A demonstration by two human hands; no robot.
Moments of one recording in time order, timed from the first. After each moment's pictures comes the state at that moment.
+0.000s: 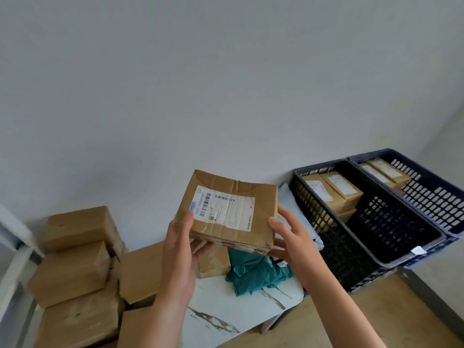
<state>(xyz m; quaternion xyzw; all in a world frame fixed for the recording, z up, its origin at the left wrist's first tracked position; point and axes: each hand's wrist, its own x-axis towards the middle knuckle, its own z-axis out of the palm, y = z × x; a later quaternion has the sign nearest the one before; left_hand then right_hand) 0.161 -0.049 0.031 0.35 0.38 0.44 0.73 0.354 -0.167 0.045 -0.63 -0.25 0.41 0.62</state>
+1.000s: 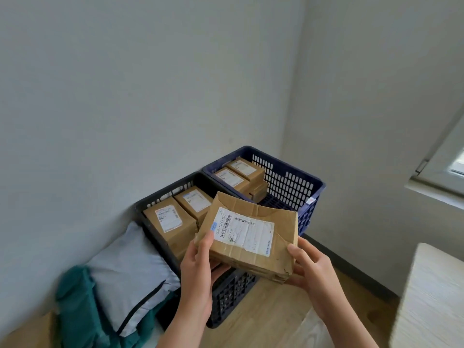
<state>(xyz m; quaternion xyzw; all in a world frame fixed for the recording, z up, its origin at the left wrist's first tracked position) 0.618 -0.322 0.037 0.46 0.32 0.25 0.79 0.728 -0.508 0.025 -0.66 -0.05 0.23 0.71</state>
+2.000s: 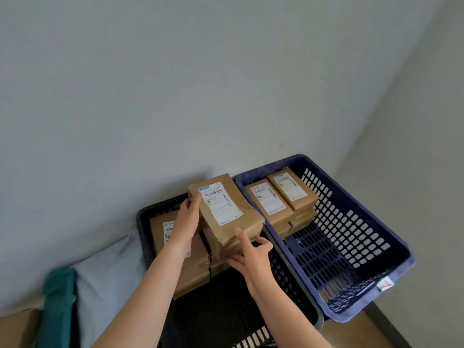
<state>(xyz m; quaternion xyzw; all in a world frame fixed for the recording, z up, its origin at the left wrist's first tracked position) 0.841 -0.040 -0.058 0.53 0.47 0.19 0.68 0.906 -0.217 -0.053 -0.60 0.08 0.43 0.67</state>
